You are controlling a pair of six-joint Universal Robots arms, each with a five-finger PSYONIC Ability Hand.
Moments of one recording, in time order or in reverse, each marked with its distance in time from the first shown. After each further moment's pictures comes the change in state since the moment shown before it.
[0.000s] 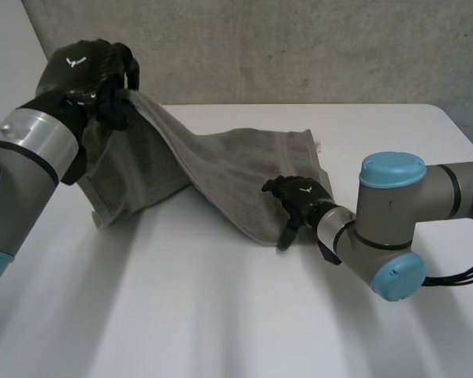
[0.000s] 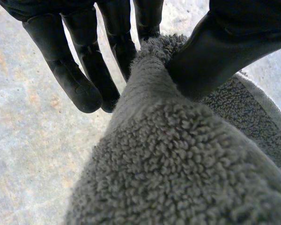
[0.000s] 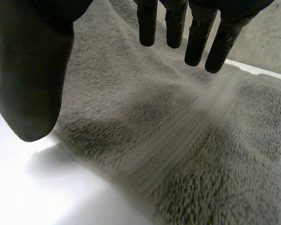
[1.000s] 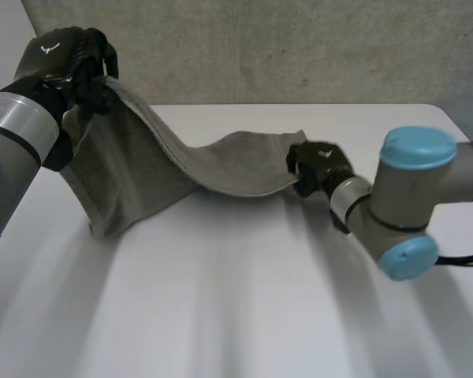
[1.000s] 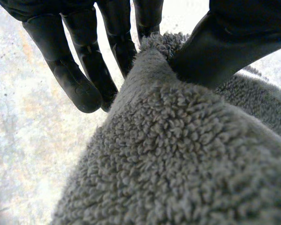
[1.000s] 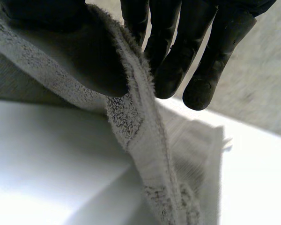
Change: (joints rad) left arm 0.070 -0.024 0.047 -0.022 0.003 -0.077; right arm -0.036 -0.111 0.000 -0.074 0.068 0.045; left_hand 0.000 0.000 0.000 0.000 0.000; right_hand 1.085 1.045 1.088 1.086 1.106
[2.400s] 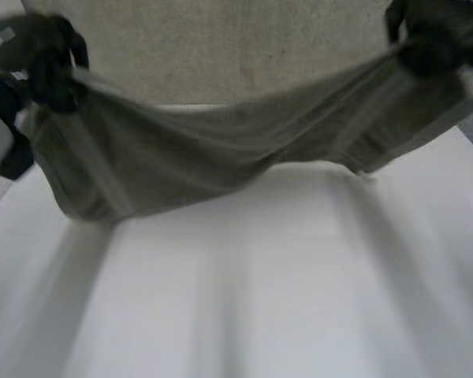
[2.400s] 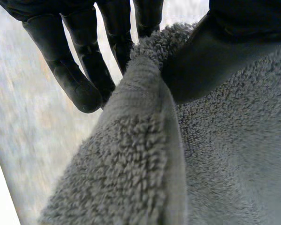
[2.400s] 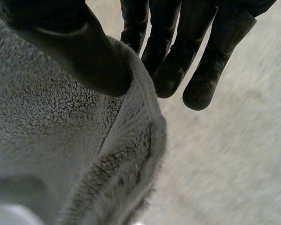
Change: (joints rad) left arm 0.050 0.226 -0.109 -0.069 0.033 0.018; right arm -0.284 -0.624 0.003 0.279 -0.273 -0.245; left_hand 0.000 0.000 0.000 0.000 -0.001; right_hand 0.004 0.014 0.009 0.001 0.000
